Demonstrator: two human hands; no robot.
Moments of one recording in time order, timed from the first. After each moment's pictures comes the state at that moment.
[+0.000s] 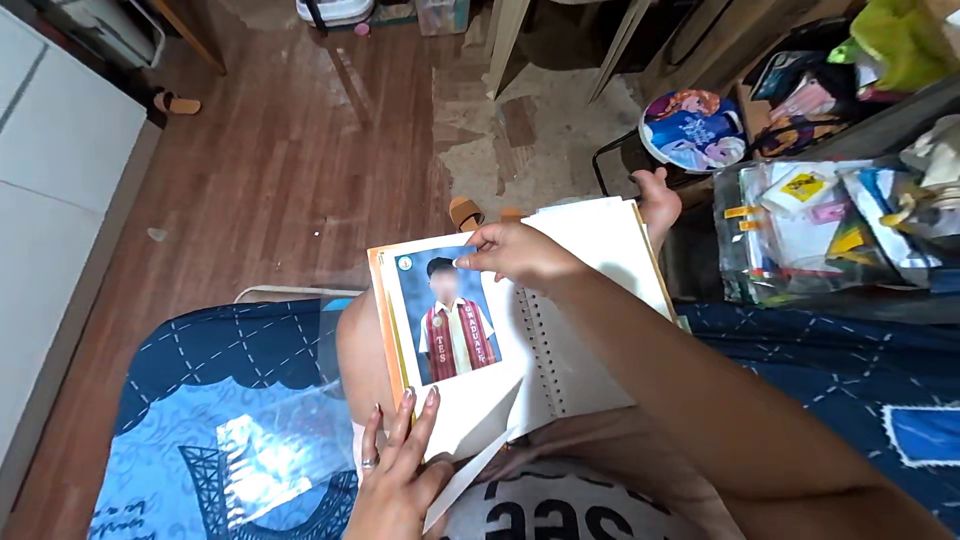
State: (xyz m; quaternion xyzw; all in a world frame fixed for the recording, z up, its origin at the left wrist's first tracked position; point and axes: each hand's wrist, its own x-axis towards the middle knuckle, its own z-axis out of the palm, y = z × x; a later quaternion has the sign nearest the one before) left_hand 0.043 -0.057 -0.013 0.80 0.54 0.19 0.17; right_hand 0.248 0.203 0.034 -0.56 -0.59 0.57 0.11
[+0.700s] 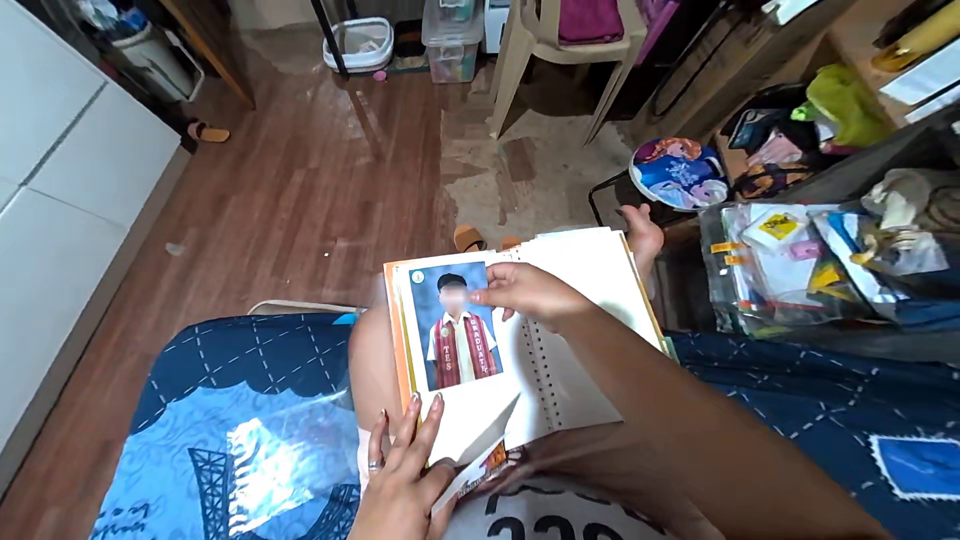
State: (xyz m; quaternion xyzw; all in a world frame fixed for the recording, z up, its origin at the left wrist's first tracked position) left_hand 0.046 -0.056 -0.015 0.80 0.54 0.20 0.14; right_hand 0.256 0.184 0.050 -0.52 -0.55 0.64 0.11
